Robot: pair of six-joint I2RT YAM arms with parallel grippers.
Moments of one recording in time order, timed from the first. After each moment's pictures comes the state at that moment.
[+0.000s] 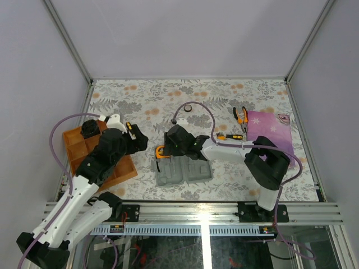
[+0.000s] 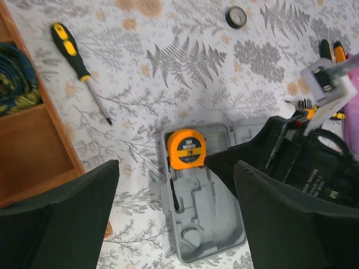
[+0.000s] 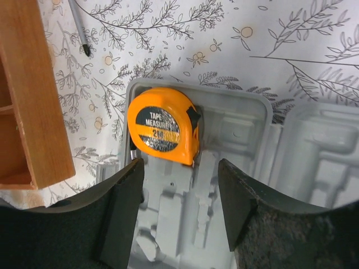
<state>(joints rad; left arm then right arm) -0.45 0.71 0.75 -0.53 -0.20 -0.53 0.99 1.86 1.19 -0.15 0.18 0.78</state>
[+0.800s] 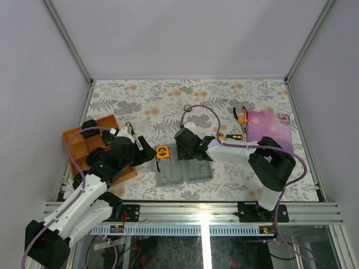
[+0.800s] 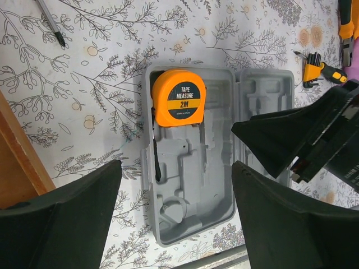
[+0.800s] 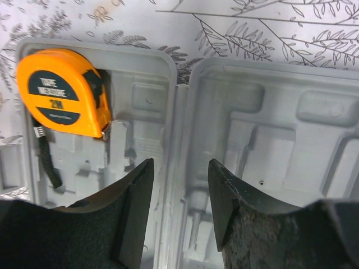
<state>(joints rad) -0.45 0.77 0.49 -0.39 -0.01 -0.76 0.95 1.76 1.07 -0.26 0.22 0.68</state>
